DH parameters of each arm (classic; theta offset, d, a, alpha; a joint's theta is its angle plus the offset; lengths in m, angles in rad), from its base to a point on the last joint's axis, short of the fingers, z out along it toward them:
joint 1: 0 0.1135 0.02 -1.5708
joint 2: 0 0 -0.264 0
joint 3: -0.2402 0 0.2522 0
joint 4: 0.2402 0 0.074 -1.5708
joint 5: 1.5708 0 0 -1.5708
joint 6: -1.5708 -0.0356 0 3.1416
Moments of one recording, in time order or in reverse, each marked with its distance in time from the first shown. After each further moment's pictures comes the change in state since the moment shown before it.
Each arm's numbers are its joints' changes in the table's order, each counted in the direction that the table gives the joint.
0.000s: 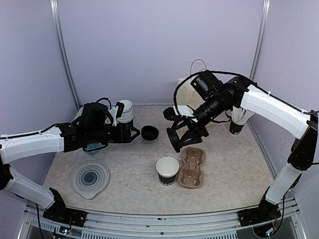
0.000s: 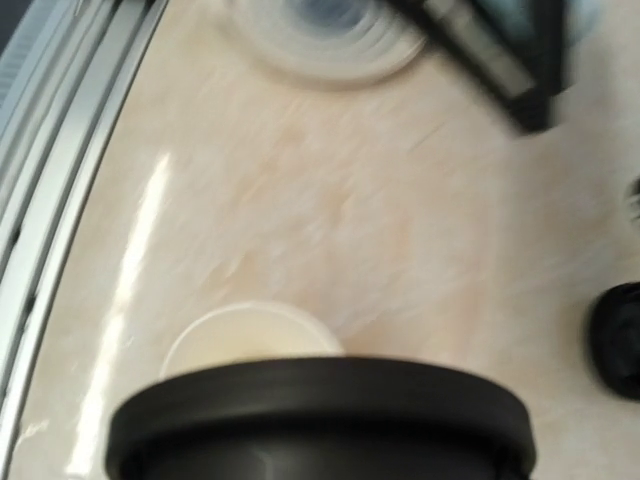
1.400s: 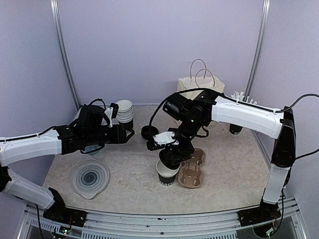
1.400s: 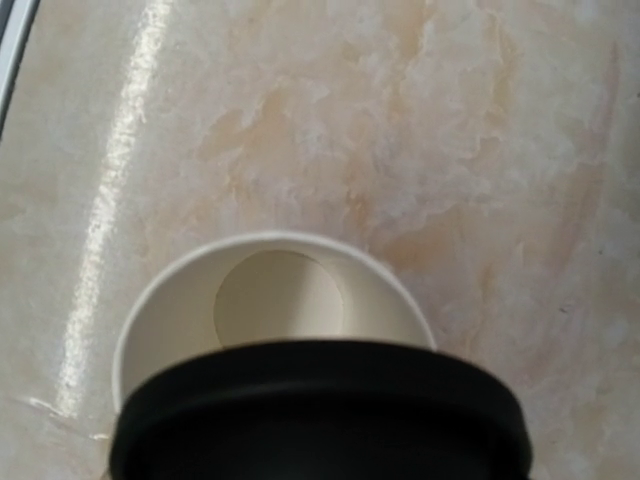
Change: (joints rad) left arm 0.023 -0.037 0.053 -0.004 -0.091 -0.014; right arm 0.175 0.225 -0.060 0.107 0.327 0.000
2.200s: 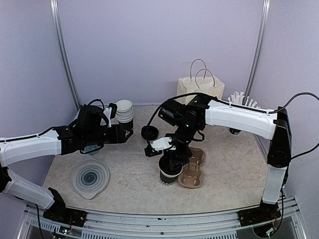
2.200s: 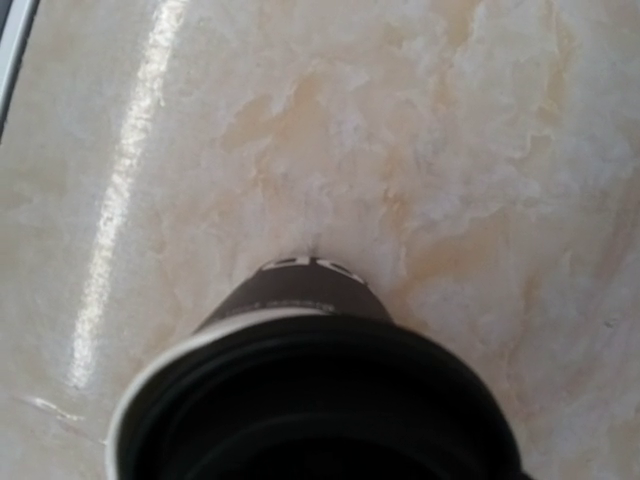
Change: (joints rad) left arm 0.017 -0.005 0.016 -0.014 0.001 0.000; right arm 0.027 0.048 -0.005 0.013 0.016 0.001
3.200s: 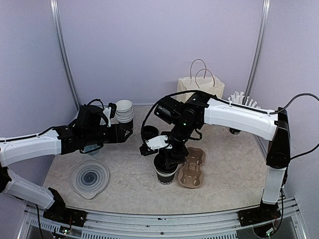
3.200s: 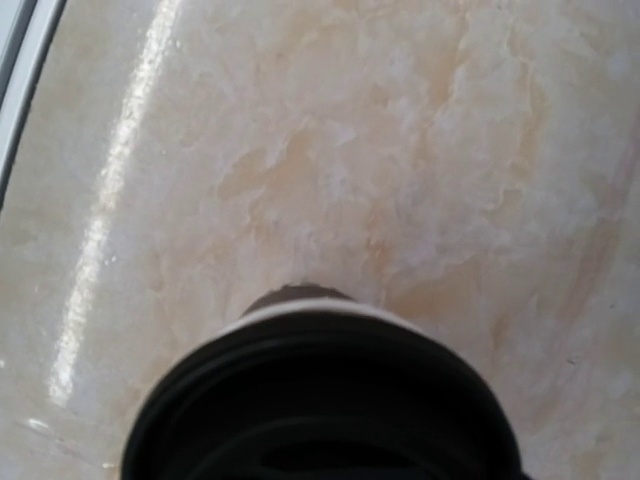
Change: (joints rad) left arm 0.008 0.000 0.000 0.000 0.004 0.000; right arm 0.033 0.009 -0.068 0.012 0.006 -0.002
